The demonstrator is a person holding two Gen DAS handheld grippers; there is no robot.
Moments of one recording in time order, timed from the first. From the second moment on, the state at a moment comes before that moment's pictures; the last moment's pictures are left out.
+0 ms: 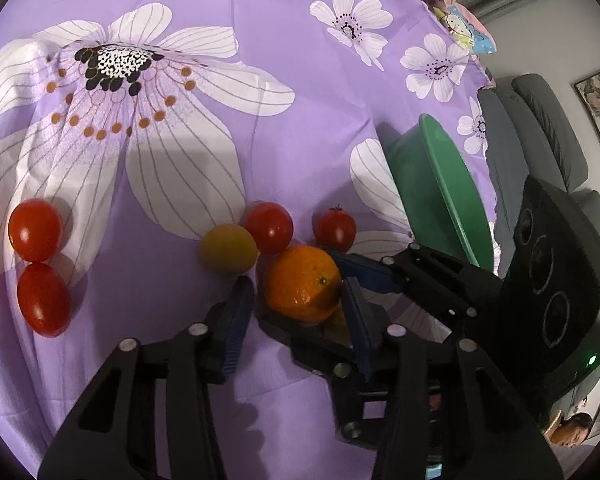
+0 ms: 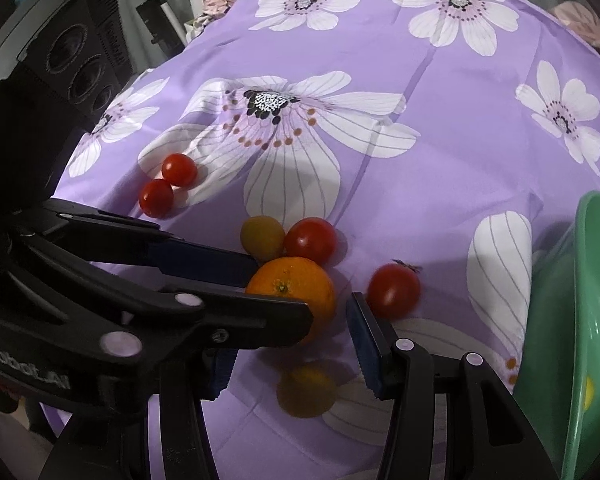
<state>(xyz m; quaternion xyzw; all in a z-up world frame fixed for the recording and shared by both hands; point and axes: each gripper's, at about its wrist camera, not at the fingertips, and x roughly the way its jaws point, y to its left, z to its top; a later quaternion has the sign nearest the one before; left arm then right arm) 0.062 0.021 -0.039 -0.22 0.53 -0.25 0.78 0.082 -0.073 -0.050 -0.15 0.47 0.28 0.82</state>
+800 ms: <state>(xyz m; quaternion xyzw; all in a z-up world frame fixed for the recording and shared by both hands) 0.037 -0.013 -0.009 -0.13 0.50 -0.25 0.82 0.044 -0.086 -0.028 -0.12 0.43 0.27 0.86</state>
